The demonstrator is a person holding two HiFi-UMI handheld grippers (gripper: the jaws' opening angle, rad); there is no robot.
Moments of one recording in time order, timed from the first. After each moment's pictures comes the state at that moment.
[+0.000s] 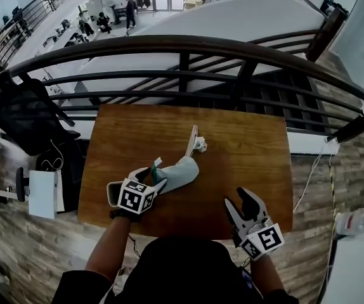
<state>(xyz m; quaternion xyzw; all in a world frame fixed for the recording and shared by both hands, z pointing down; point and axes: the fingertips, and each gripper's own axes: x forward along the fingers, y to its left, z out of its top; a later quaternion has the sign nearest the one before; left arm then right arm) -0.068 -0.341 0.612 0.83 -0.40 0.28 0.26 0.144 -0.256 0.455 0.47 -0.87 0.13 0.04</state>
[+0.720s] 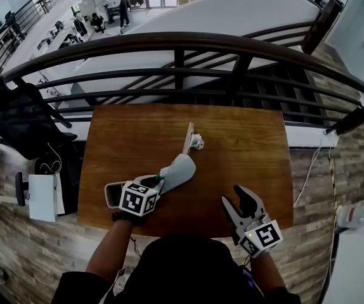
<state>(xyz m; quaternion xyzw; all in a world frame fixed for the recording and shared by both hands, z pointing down) -0.046 -0.324 0.618 0.83 -0.37 0.29 0.30 0.144 -0.256 0.467 0.47 -0.87 0.15 0.05</state>
